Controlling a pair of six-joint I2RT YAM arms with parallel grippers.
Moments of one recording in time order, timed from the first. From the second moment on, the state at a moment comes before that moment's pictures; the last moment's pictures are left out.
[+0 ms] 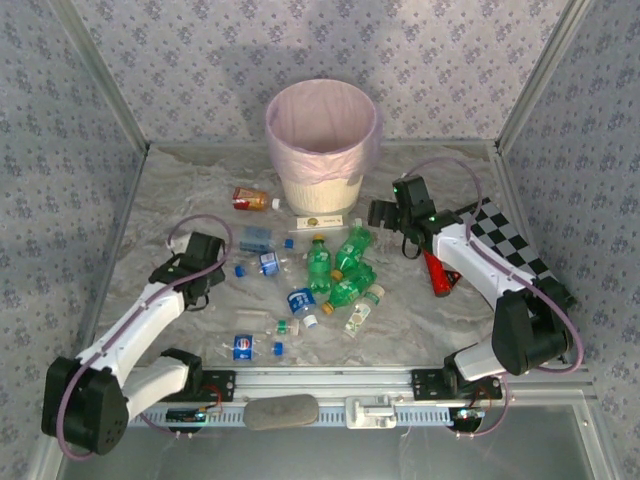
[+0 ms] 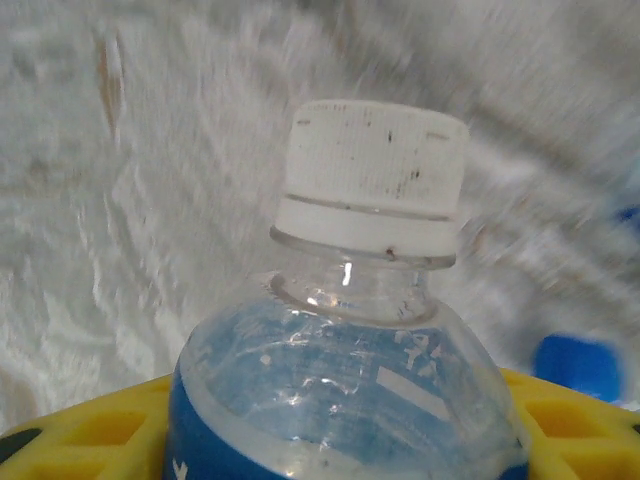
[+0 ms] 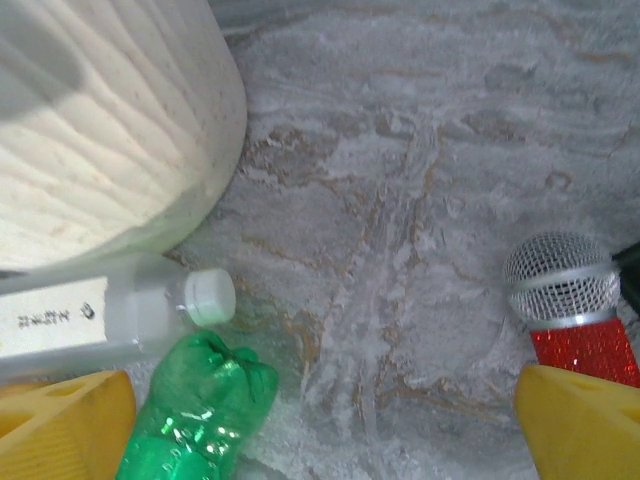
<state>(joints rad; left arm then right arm) -0.33 1.01 0.64 -0.66 -0.43 -0.72 0.39 1.44 1.03 -0.41 0.17 0.44</state>
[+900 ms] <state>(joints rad) -0.43 1.38 1.60 -0.39 0.05 -0.30 0.34 1.30 0.77 -0.19 -0.16 0.51</state>
